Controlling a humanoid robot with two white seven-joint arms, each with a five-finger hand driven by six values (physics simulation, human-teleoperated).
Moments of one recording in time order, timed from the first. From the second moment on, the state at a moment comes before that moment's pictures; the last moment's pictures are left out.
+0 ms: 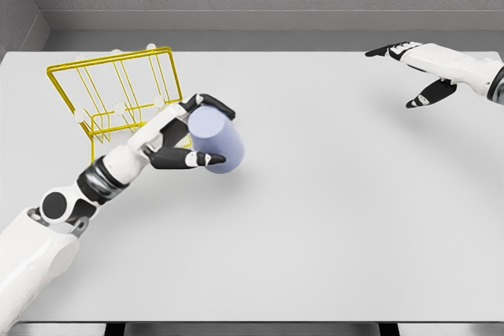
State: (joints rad) left arm -0.30 0.49 -0.55 -1.46 0.62 -0.54 -0.52; right arm -0.90 -0.80 0.92 -0.99 0.11 -0.61 0.30
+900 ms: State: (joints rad) left arm -0.28 0.72 -0.43 -1.57 0.73 -0.57 -0.52; right arm -0.90 -0.80 0.92 -0.99 0.11 -0.61 0.30
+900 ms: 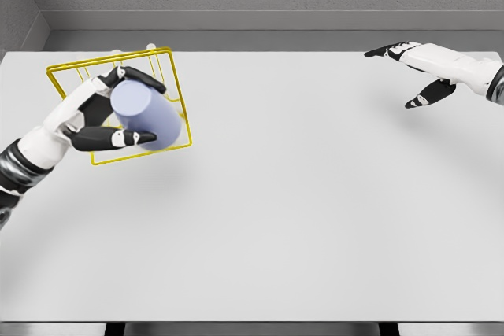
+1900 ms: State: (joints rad) left arm -0.40 0.82 -0.38 -1.47 0.81 -0.57 -0.52; right arm -0.90 -0.80 0.92 -0.99 0.11 -0.61 0.30
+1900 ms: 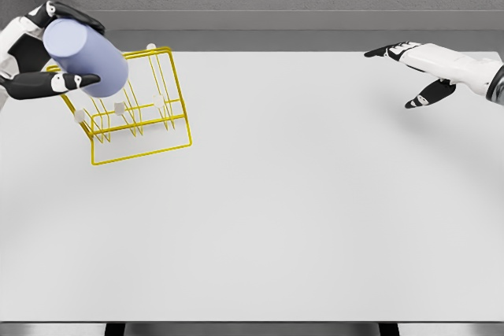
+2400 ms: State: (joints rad) left arm -0.37 0.79 -0.40 -1.43 0.77 -0.57 -0.52; right arm -0.90 -0.80 0.92 -0.99 0.11 -0.61 0.30
